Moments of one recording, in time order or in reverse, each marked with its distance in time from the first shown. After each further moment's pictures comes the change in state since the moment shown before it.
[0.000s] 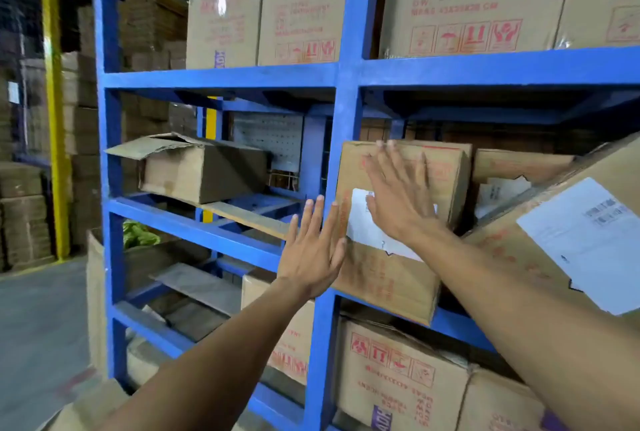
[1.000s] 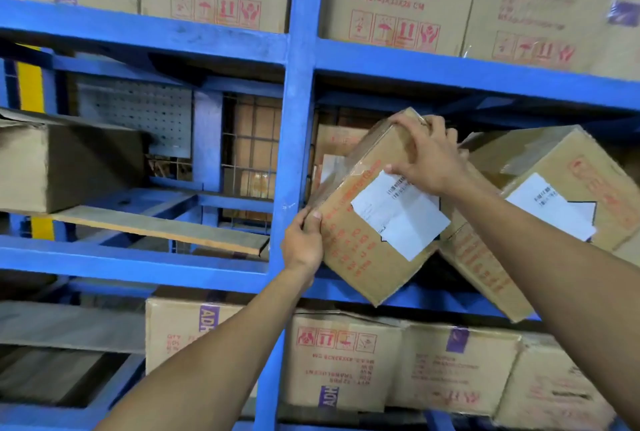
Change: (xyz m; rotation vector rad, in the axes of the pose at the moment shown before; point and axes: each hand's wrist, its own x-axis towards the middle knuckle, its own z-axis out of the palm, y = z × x) left_hand 0.056 0.012 0.041 -1.438 -0.188 -0.559; right_hand 0.013 0.044 -0.068 0.029 -0.120 0.523
